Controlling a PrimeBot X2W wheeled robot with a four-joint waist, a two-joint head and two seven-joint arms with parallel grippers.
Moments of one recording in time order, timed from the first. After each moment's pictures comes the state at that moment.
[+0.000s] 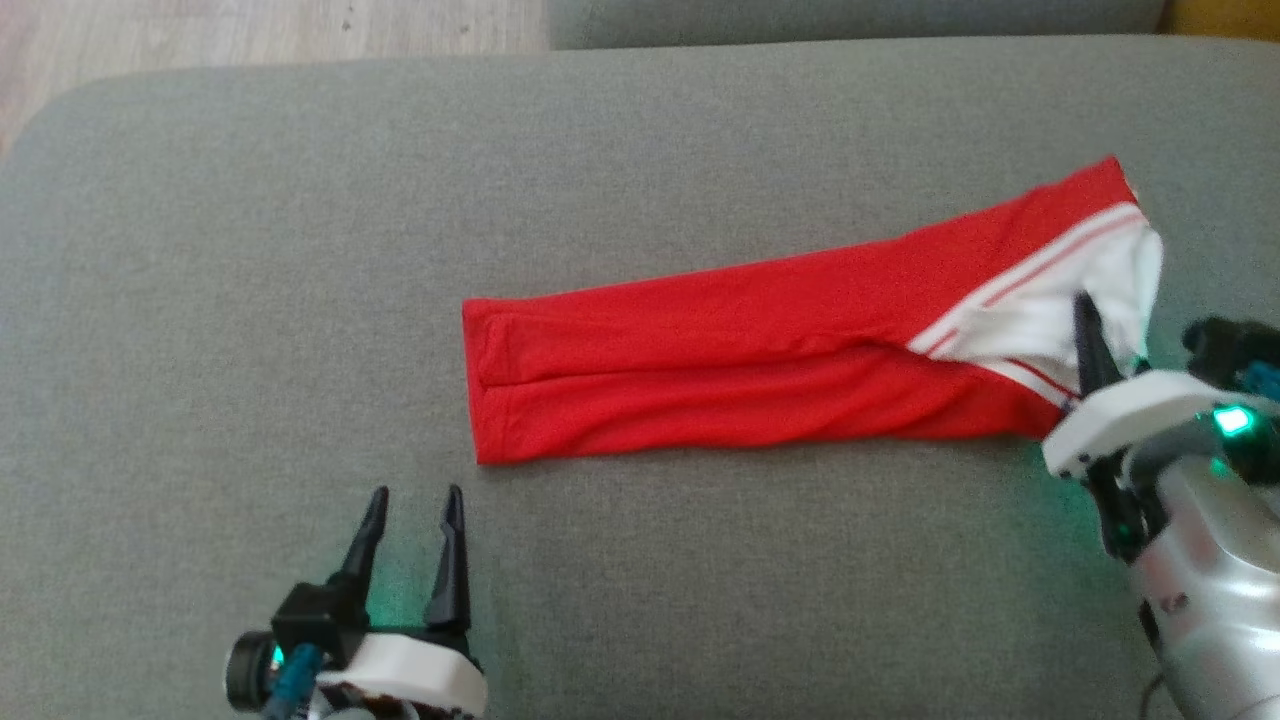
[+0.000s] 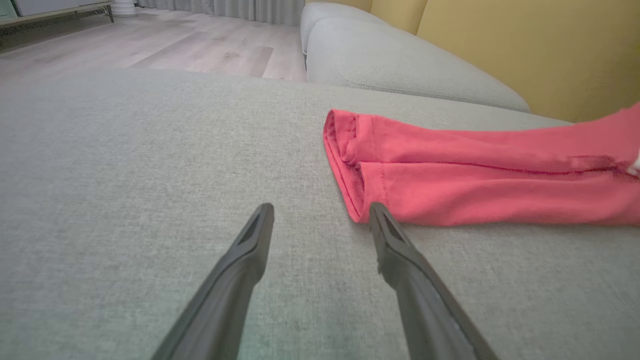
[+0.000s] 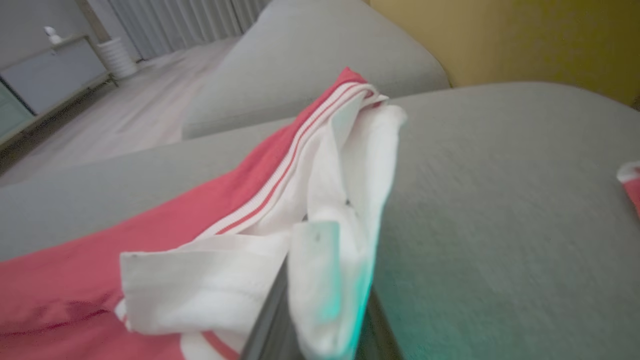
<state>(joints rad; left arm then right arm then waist) -0.08 0.05 -0.21 0.42 -0.24 -0.03 -0.26 -0.56 -0.27 0.25 1.00 0.52 0.13 -0.25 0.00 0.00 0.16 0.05</state>
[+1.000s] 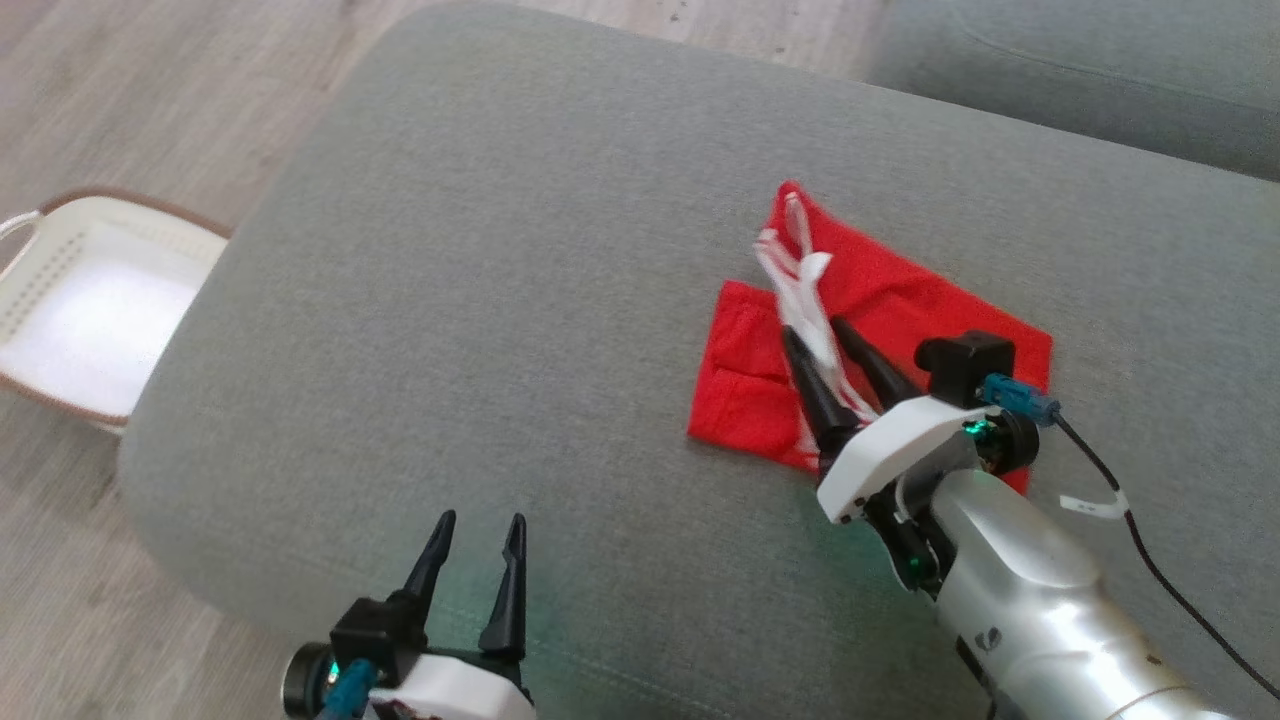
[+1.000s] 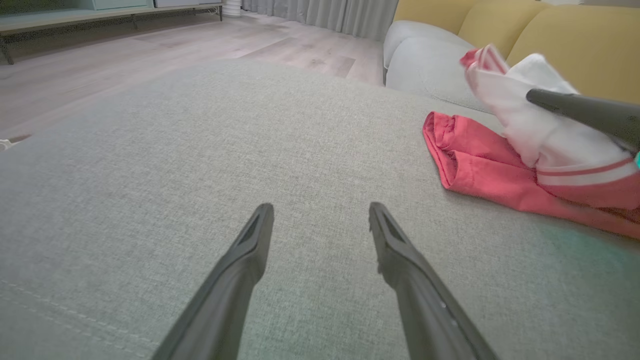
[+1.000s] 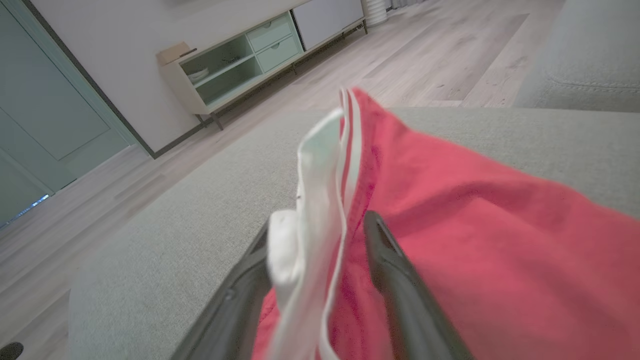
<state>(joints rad) -0.06 0.05 -0.35 0.44 -0.31 -0.03 -0.26 -0.57 -0.09 0.61 0.89 0.63 0.13 -0.25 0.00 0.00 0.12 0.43</state>
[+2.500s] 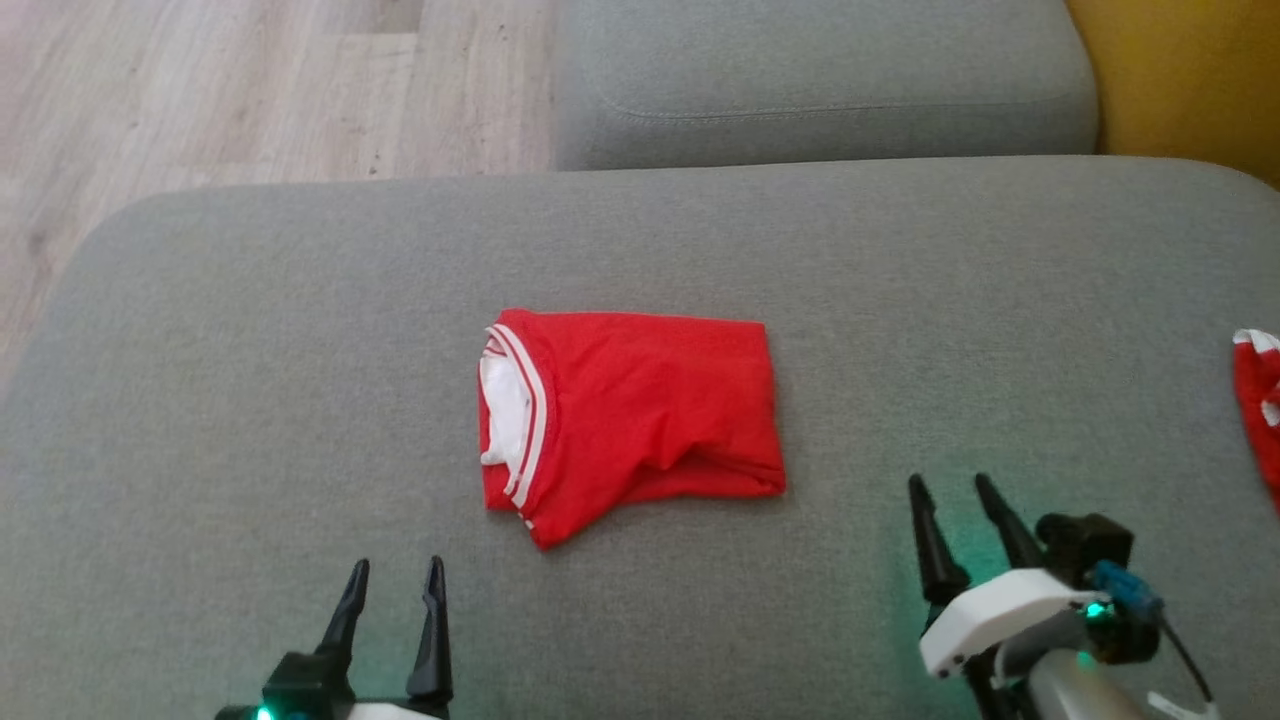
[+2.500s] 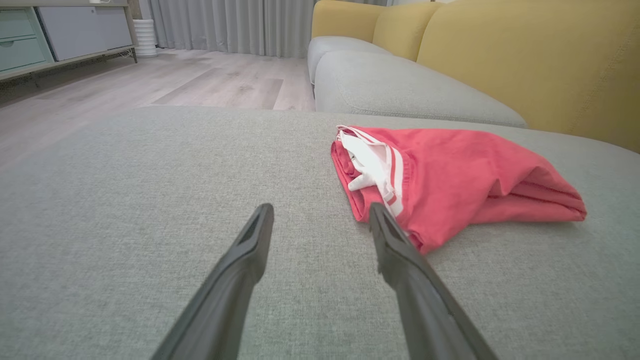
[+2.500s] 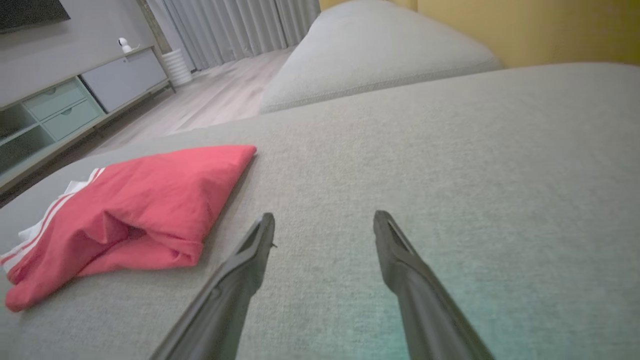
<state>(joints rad) 0.05 0.05 -0.16 0.41 -0.19 -0.02 -0.26 -0.17 -0.05 0.12 0.69 0.25 0.13 -0.25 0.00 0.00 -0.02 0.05</state>
